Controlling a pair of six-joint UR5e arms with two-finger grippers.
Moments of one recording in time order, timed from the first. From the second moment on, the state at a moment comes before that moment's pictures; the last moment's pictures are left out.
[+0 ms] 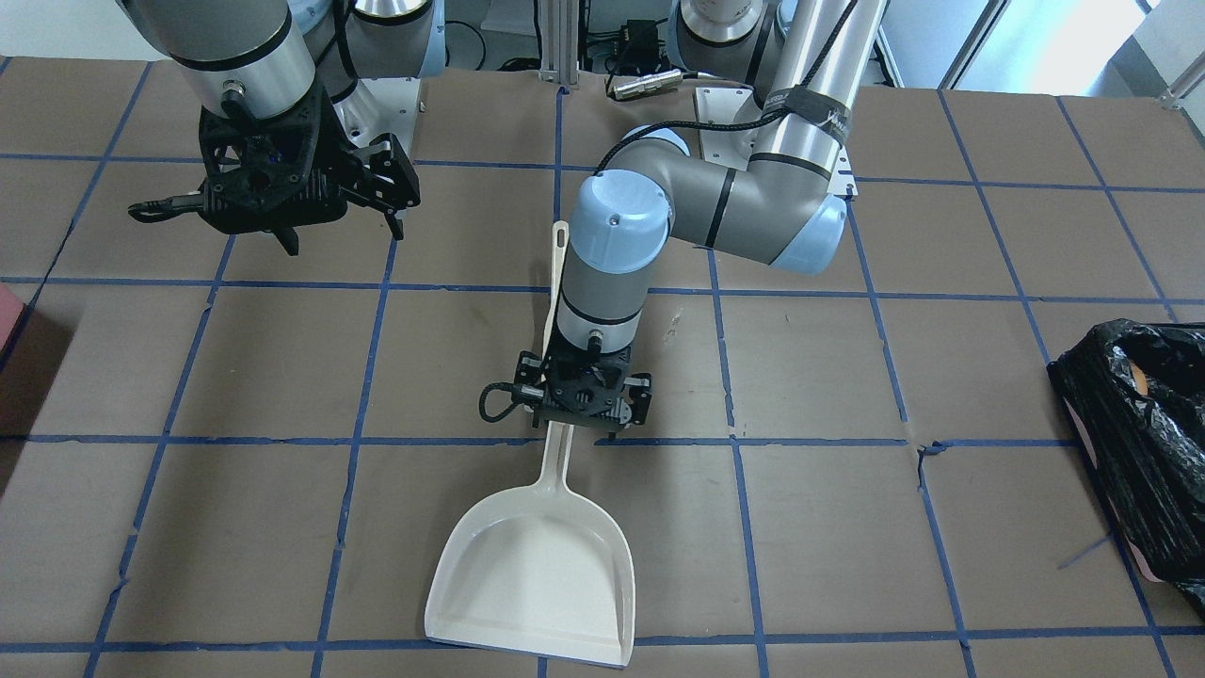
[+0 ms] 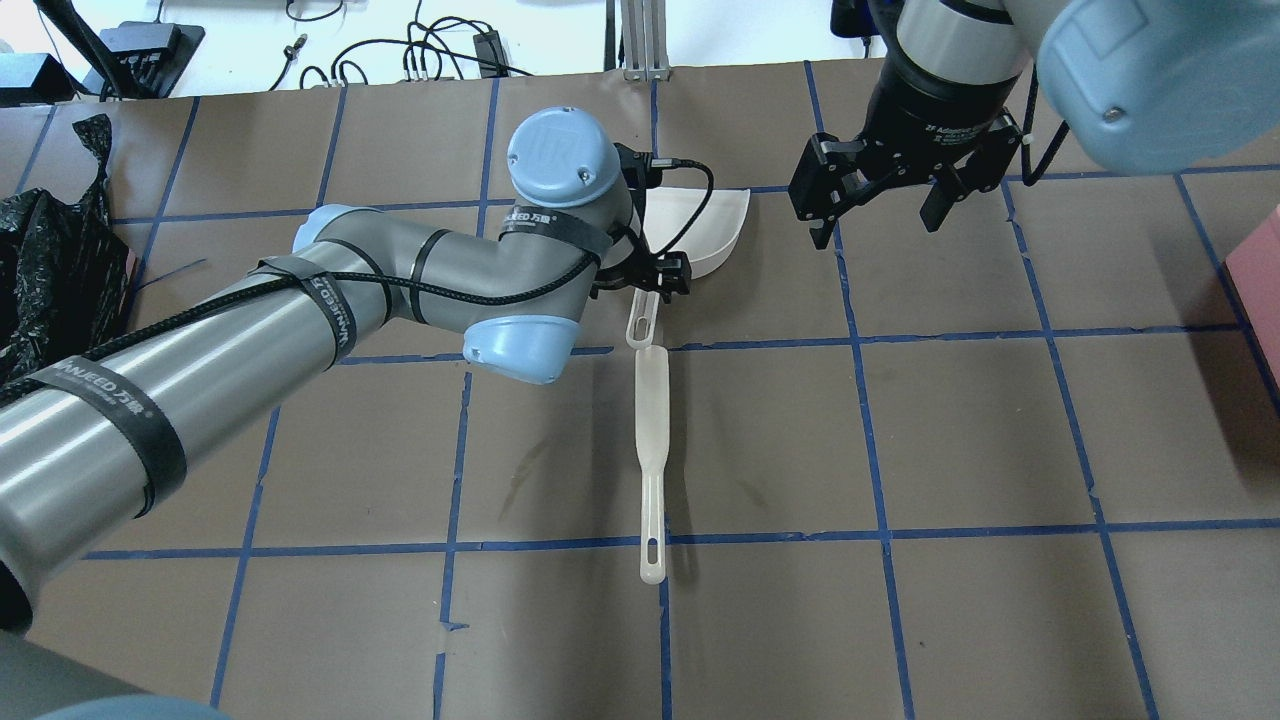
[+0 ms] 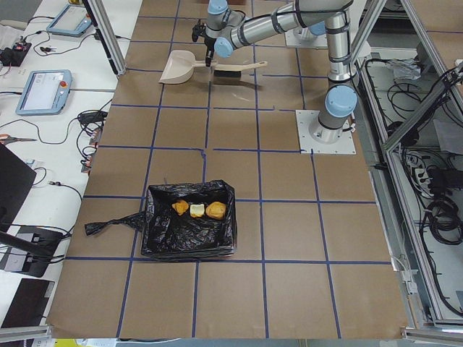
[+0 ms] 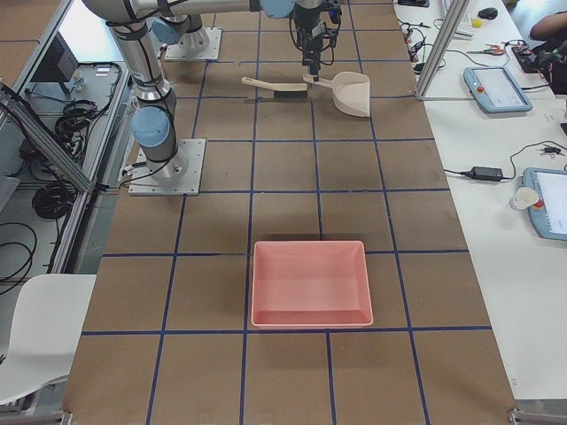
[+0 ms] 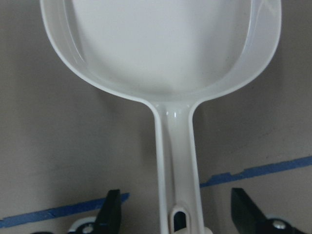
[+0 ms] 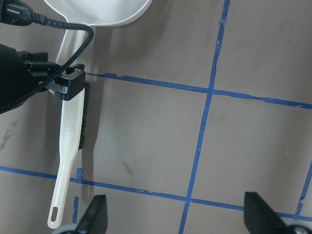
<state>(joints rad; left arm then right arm) -1.87 -1.99 -1.73 -0.77 1.53 -0.16 1.66 -1.52 1.51 -1.53 -1.52 -0.07</state>
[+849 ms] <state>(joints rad) -1.59 -1.70 -1.53 -1.48 1.55 0.06 1.67 -1.52 1.51 -1.53 -1.51 -0.07</state>
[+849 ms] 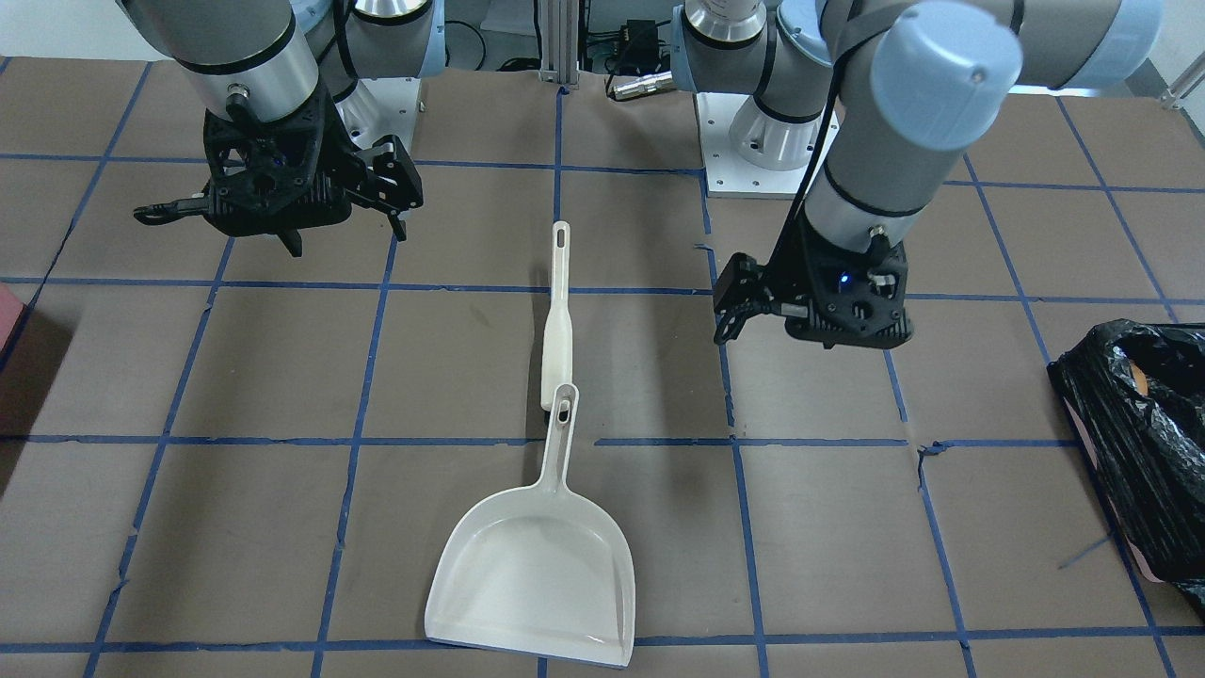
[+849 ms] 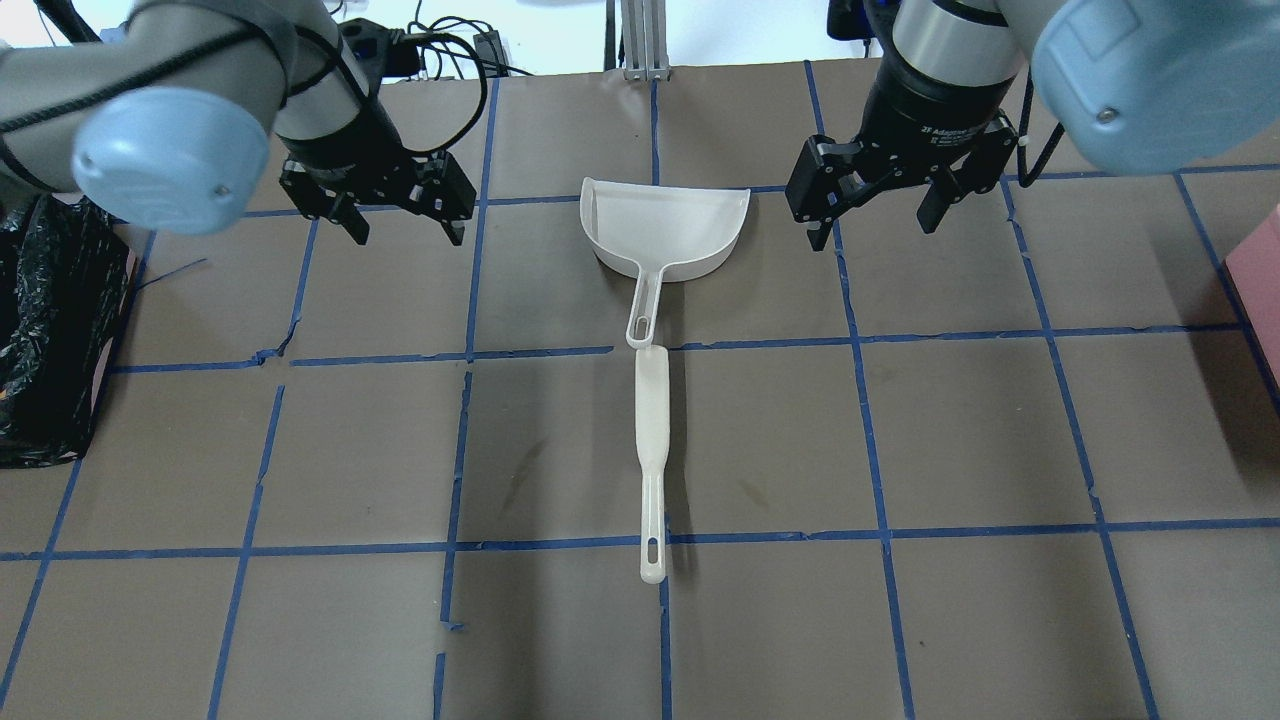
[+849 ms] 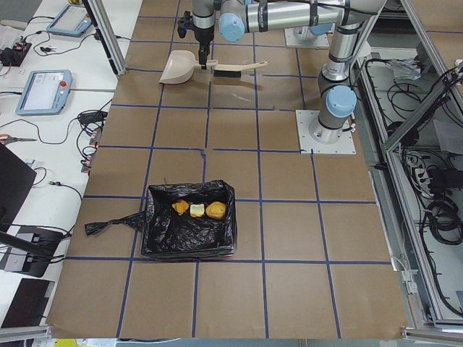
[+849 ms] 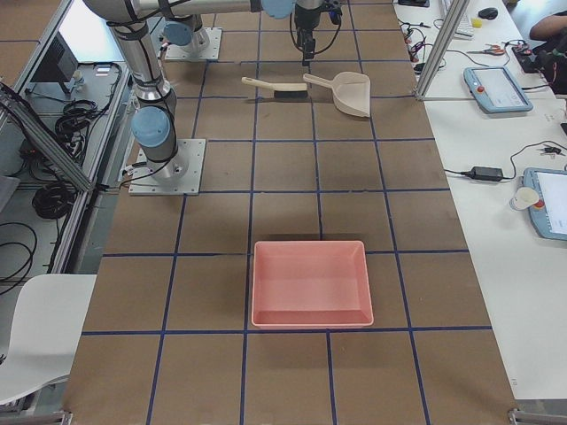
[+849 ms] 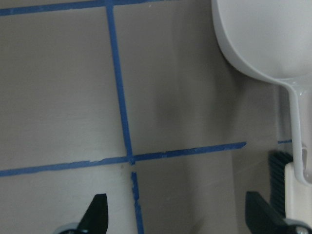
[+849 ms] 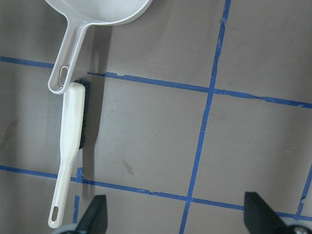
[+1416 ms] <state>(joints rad) -1.59 -1.63 -1.40 -1.75 1.56 0.06 1.67 -1.52 1.51 -1.53 -1.52 -0.07</state>
